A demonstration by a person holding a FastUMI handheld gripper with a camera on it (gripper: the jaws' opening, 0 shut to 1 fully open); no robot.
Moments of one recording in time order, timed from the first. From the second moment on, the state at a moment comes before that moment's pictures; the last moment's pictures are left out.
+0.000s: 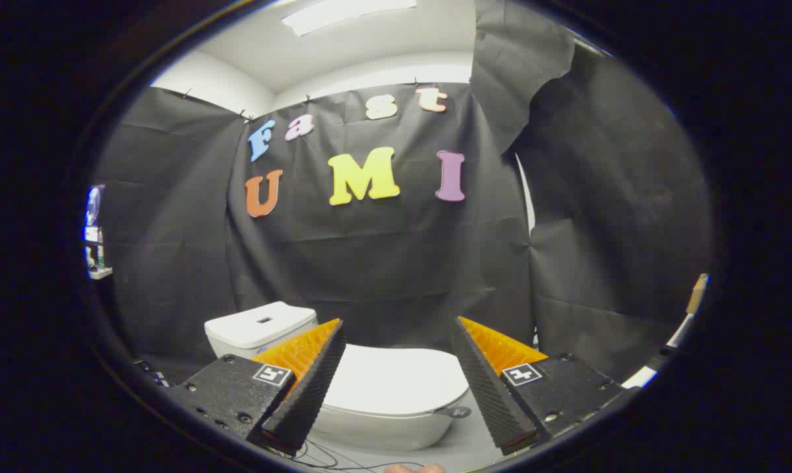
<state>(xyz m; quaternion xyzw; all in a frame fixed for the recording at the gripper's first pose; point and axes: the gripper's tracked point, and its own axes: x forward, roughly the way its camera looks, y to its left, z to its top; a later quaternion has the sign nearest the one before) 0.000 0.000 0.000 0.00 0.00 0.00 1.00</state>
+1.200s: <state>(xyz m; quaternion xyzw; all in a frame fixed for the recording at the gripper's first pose) 0.001 -0.005 -0.007 -0.01 0.00 -0.02 1.00</state>
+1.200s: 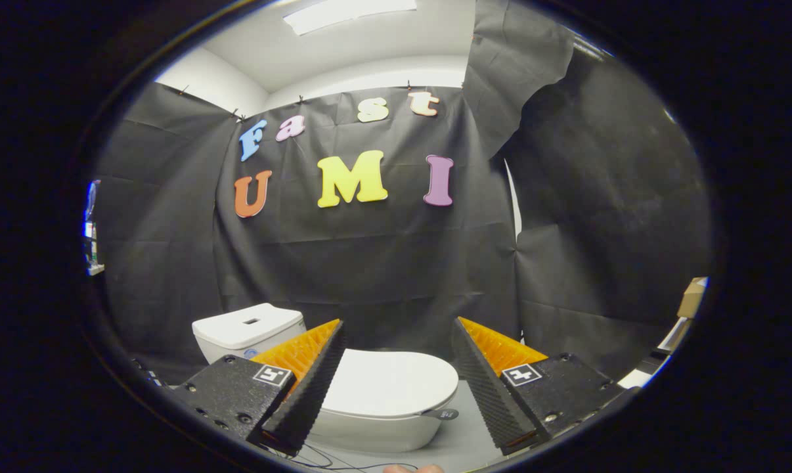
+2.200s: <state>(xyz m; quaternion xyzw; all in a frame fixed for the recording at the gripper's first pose) 0.036 -0.035 -0.072 -0.03 0.13 -0.06 0.99</state>
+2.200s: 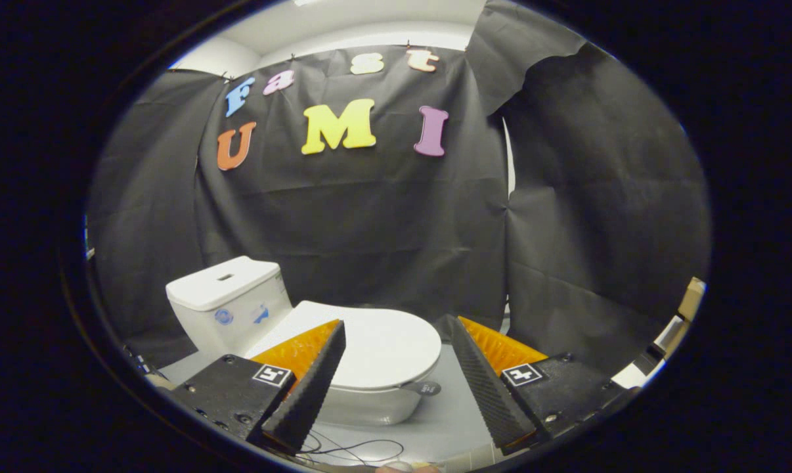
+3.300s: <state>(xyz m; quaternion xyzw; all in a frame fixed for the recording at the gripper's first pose) 0.117 -0.123 -0.254 0.18 0.41 -0.11 0.89</state>
